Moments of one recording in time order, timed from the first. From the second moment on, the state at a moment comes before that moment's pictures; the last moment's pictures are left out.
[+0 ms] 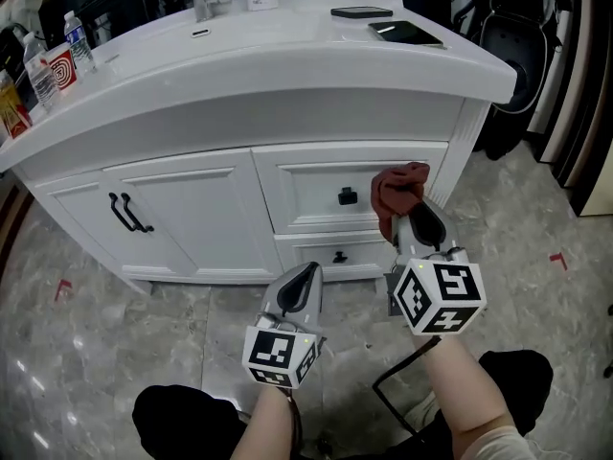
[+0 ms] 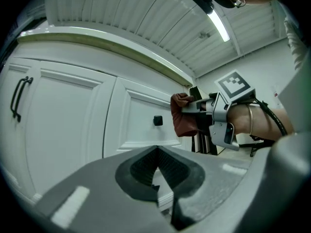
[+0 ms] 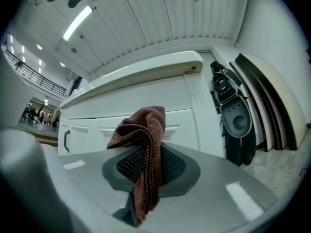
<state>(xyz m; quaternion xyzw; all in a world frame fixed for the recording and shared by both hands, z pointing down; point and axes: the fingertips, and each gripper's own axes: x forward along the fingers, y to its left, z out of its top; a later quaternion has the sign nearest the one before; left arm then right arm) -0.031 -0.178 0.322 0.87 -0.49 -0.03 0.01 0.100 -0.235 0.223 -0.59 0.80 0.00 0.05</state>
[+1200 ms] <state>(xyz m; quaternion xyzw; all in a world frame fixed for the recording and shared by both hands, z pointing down) -0.084 -0.177 0.340 0.85 -0.52 -0.03 0.03 -0.010 -0.270 0.295 -0.57 0.82 -0.05 0.00</state>
